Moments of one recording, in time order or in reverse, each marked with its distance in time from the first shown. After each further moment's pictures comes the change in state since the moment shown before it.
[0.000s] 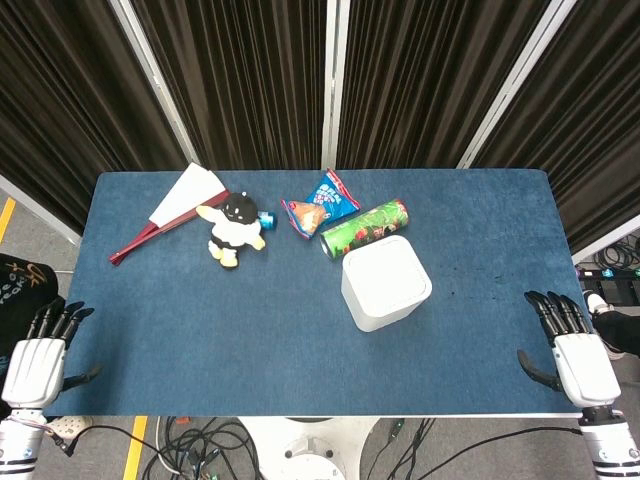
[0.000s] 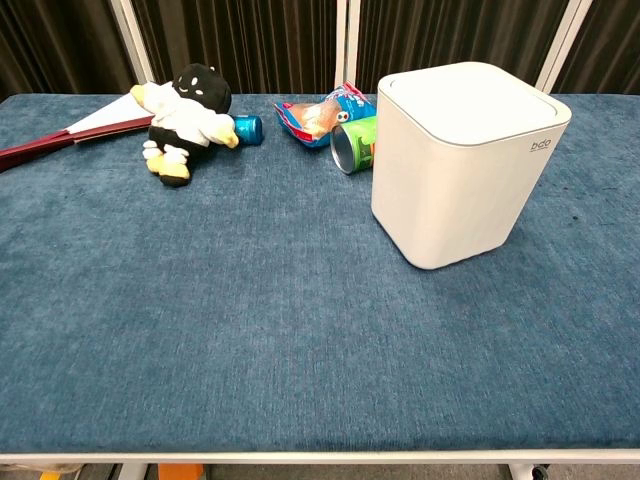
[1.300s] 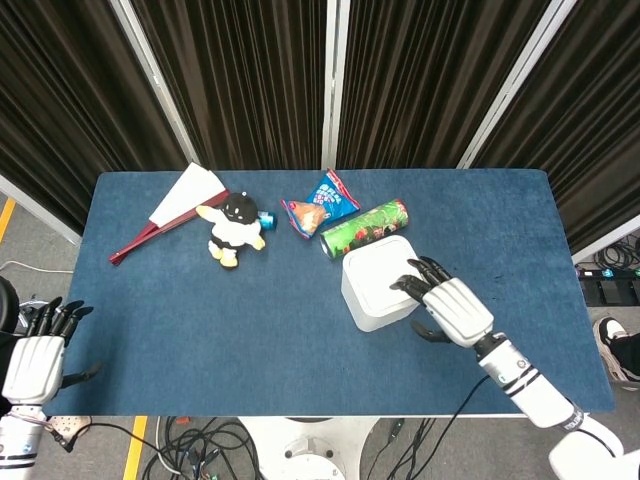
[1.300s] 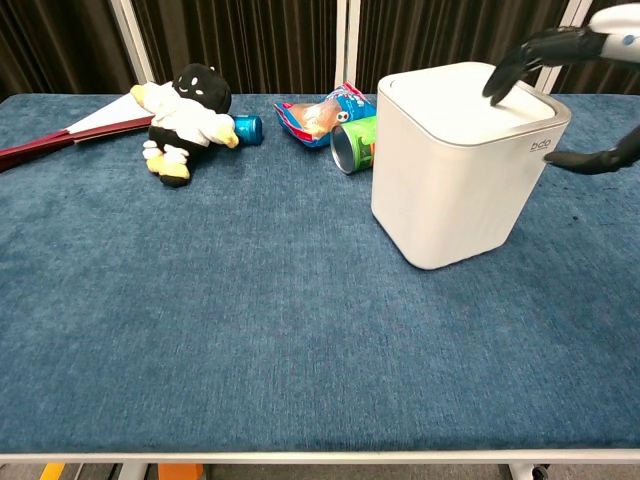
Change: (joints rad) left arm -0.008 -0.014 -0.004 0.046 -0.019 -0.026 -0.048; right arm 0.437 -0.043 0.118 -0.104 0.026 -0.482 -0.103
